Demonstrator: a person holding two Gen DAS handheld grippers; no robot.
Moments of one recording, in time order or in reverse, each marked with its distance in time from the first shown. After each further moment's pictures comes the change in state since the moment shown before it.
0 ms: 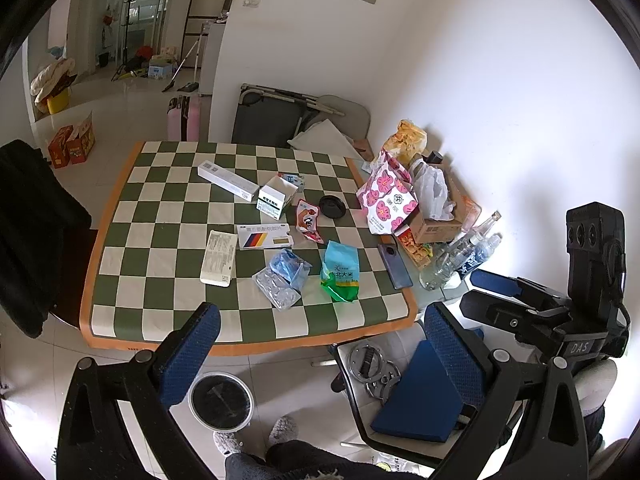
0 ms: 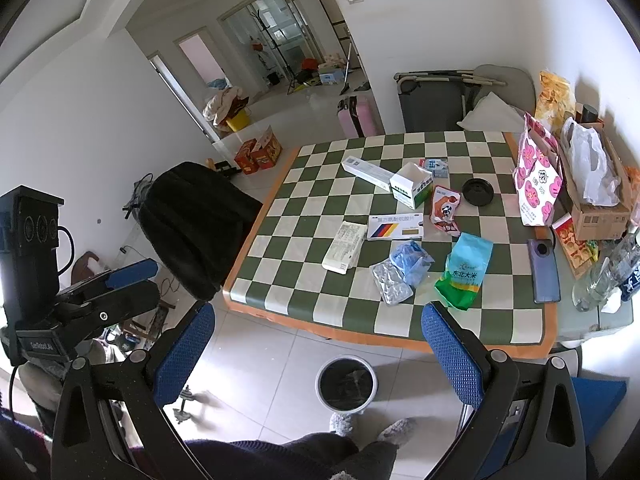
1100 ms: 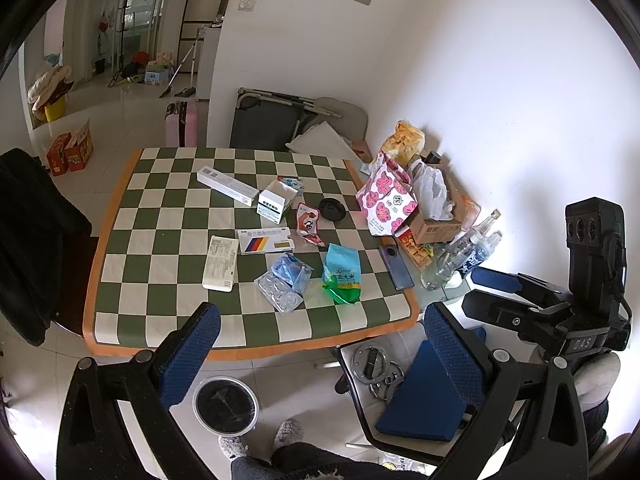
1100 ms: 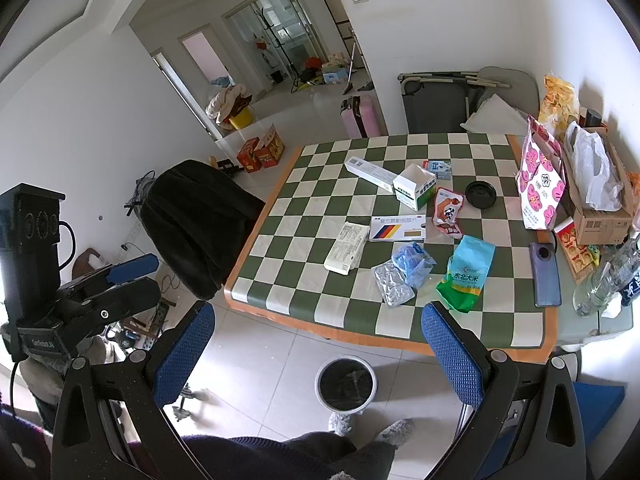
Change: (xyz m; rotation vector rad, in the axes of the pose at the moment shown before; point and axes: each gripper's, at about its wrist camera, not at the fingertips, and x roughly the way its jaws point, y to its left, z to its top) left arm -0.001 -0.001 0.002 0.001 -0.006 -0.003; right arm 0.002 0.003 0.001 -0.007 0.005 -0.006
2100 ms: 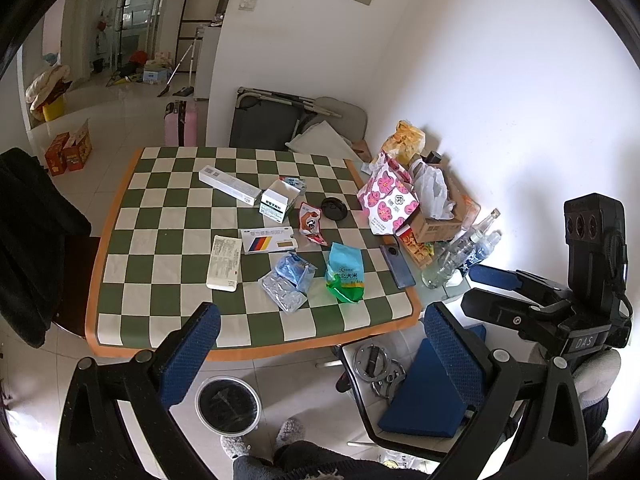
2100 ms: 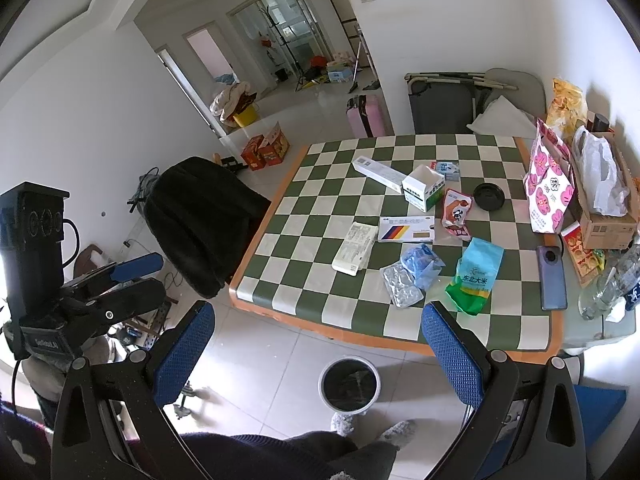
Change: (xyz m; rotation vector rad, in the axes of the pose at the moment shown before) left arm 0.000 -0.001 0.000 0.007 -0.001 -0.004; right arm 0.007 0.019 0.009 0.000 0.003 0.004
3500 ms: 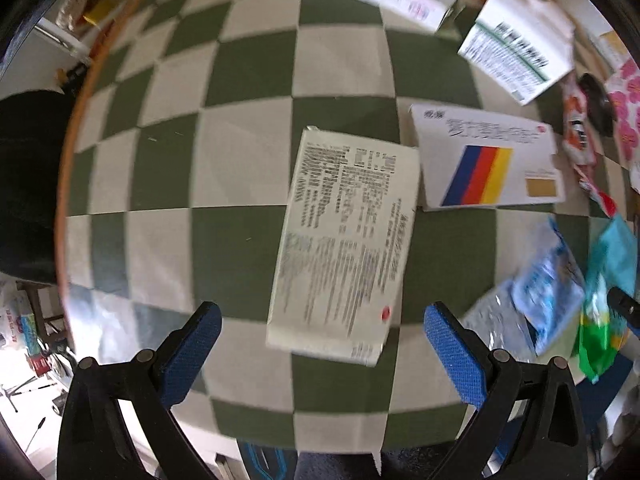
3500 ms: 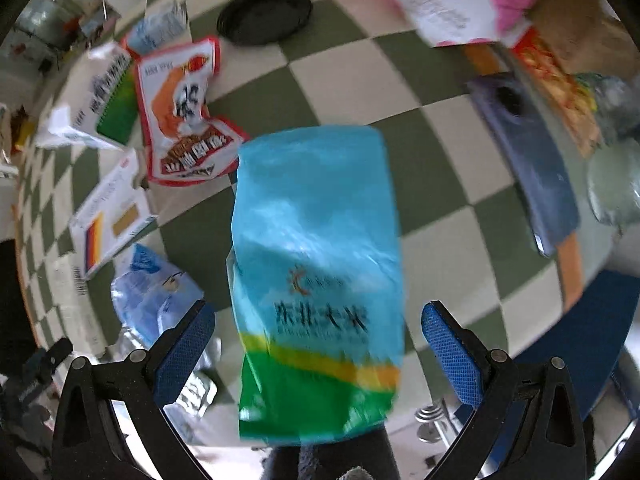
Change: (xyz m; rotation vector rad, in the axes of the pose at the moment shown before) left arm 0.453 0.211 0.015 -0.143 0.660 0.466; right arm 0.366 -0.312 0.000 0.560 0.469 -0.528
